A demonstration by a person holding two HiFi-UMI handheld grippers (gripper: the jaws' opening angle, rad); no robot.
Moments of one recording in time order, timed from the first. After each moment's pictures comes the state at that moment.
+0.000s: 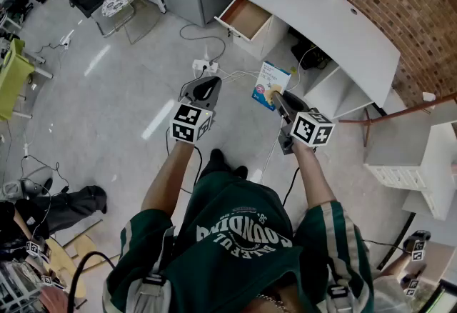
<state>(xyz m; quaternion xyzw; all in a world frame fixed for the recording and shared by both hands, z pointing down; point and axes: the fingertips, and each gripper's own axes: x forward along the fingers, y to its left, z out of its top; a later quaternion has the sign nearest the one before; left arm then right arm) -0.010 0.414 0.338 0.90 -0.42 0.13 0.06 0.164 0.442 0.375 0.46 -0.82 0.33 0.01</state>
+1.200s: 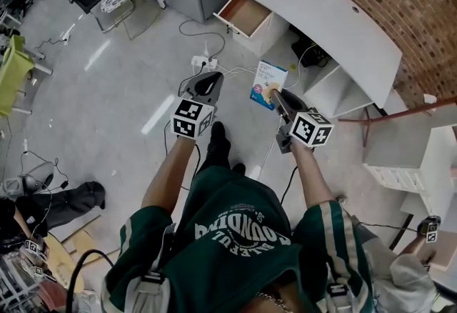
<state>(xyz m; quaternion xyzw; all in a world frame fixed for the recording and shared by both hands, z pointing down) 0.005 0.397 0.339 0.90 -0.42 0.12 0.07 0.169 0.430 0.378 0.45 -0.83 0.33 -0.01</state>
